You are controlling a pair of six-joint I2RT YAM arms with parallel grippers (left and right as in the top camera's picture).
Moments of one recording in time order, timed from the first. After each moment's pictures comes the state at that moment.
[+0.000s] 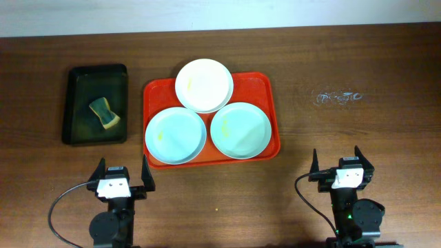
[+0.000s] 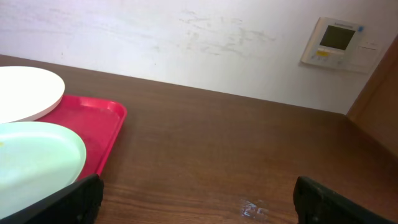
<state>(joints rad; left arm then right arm) 0.03 0.01 0.02 -0.08 -0.03 0.03 -0.03 0.01 0.01 -0.08 0.01 -0.18</state>
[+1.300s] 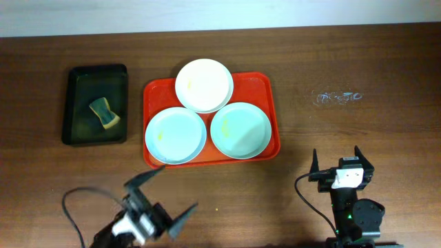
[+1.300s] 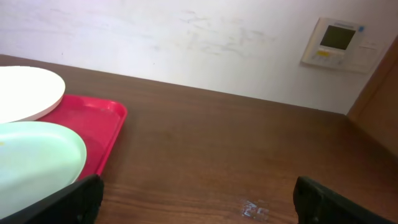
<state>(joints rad) 0.03 0.01 0.02 0.58 0.96 -0.15 -0.03 0.01 0.02 -0.08 0.00 -0.18</state>
